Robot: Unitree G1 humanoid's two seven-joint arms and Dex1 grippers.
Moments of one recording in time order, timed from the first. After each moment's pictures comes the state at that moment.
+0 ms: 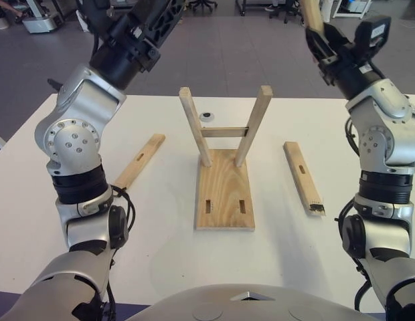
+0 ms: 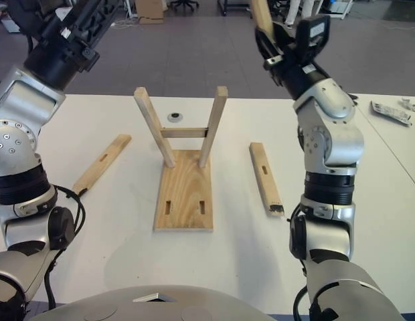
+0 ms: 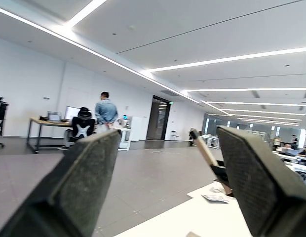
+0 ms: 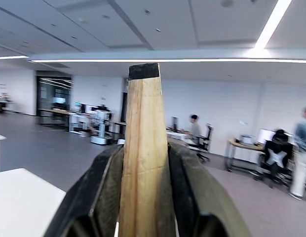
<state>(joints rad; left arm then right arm) -0.79 0.37 0.27 -0.24 -1.01 0.70 -0.26 -0.70 -0.42 -0.16 -0.08 0.43 0.42 0.43</state>
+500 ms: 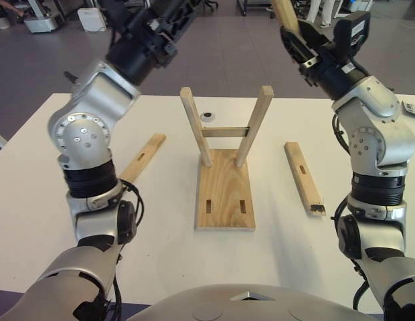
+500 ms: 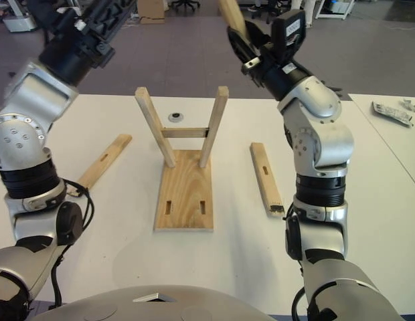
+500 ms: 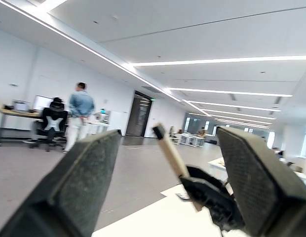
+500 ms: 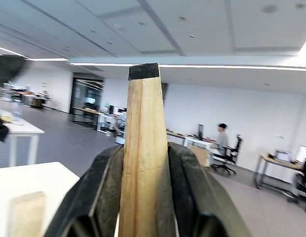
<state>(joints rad) -0.84 0.26 0.20 -0.21 -1.05 0.72 -0.24 -0.70 -0.38 -0.08 -0.17 0.45 0.42 0.49</state>
